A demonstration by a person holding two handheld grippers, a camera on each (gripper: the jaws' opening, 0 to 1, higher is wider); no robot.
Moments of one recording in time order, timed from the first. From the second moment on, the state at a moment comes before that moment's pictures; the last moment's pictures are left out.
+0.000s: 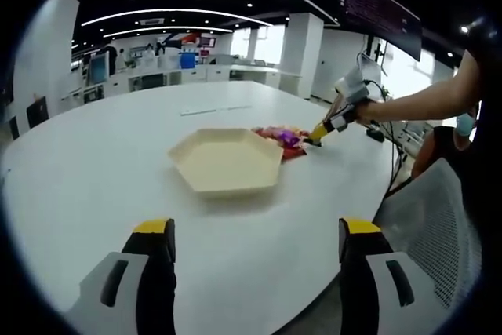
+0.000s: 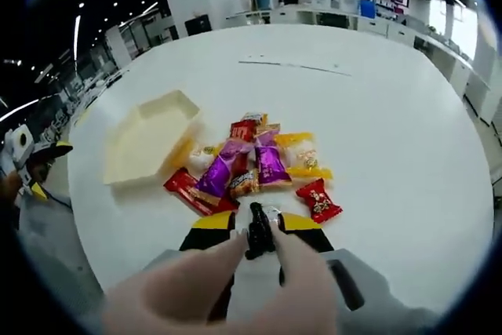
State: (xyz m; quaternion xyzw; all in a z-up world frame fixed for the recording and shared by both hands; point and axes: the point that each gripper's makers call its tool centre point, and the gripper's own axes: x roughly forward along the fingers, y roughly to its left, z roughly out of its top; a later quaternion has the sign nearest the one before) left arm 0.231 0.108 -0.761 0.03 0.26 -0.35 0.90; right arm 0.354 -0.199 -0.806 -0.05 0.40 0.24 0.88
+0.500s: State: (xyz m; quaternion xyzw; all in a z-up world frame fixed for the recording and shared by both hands) left arm 0.230 0.107 -0.757 0.03 0.25 -0.35 0.90; right arm 0.356 -0.197 -0.759 -0.07 0.37 0.25 0.89
